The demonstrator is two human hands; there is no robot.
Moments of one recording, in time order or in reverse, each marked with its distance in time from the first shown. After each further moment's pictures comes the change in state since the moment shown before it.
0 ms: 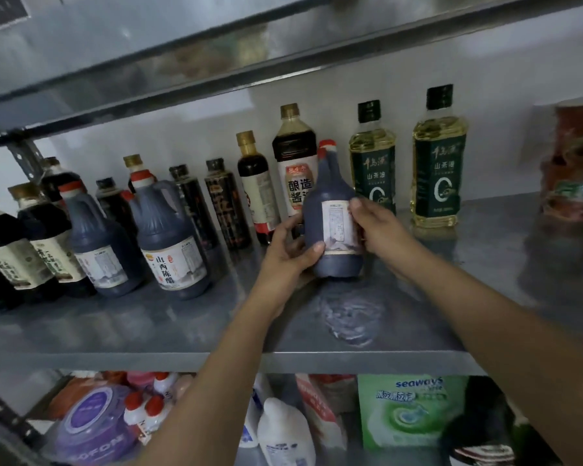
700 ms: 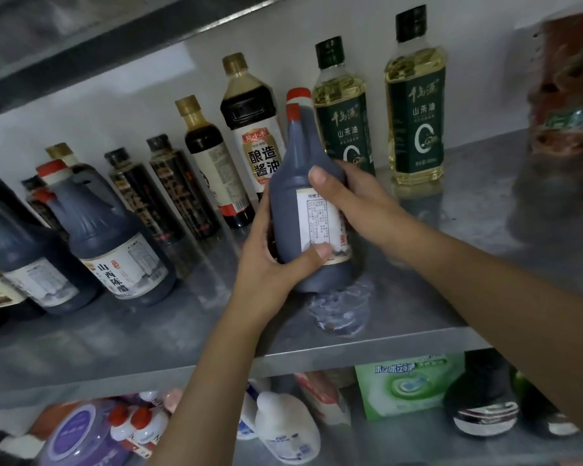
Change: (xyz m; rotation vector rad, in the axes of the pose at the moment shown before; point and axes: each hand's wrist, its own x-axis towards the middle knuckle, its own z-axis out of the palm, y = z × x) left_hand -0.023 0.003 0.013 0.235 -0.099 0.273; right_hand -0.022 -0.013 0.000 -0.008 -0.078 -0.100
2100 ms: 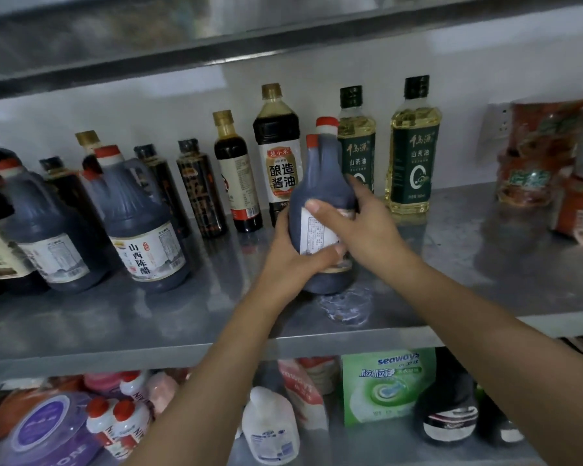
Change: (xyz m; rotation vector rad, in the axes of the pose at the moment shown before) left_hand -0.003 0.007 -0.006 0.015 -0.007 -0.084; right_hand -0.021 -0.015 0.029 -0.299 0.228 -0.014
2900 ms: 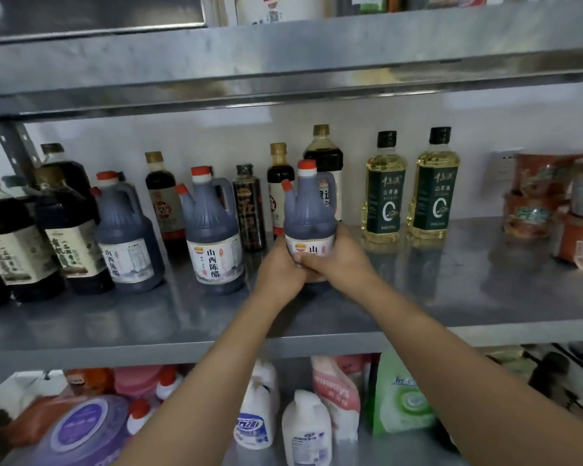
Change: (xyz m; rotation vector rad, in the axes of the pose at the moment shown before) left_hand -0.005 -0.009 -0.092 0.328 0.109 -0.120; right_hand -0.018 -0.031 0.101 -0.245 0.013 0.092
